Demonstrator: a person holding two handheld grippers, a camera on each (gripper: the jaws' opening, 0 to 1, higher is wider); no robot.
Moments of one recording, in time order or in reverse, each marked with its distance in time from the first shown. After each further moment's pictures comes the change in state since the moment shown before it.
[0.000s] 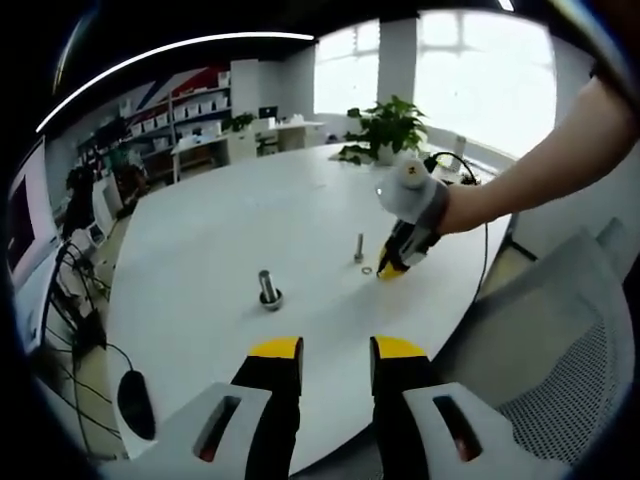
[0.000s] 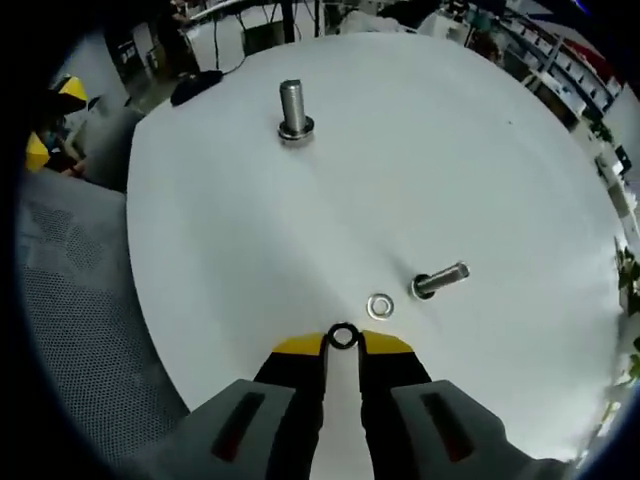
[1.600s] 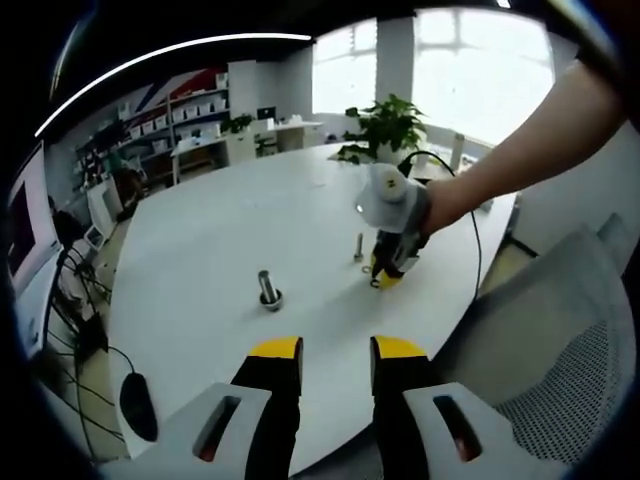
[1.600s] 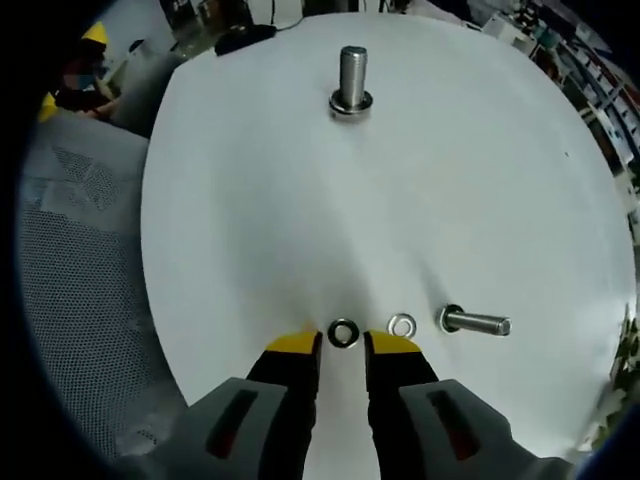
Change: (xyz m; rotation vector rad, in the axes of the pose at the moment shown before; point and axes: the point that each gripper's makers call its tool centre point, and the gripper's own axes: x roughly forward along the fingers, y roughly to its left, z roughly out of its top) left arm 0.000 -0.002 -0.001 0.017 0.003 0.004; right arm 0.022 0.018 0.002 -0.232 0.132 0.112
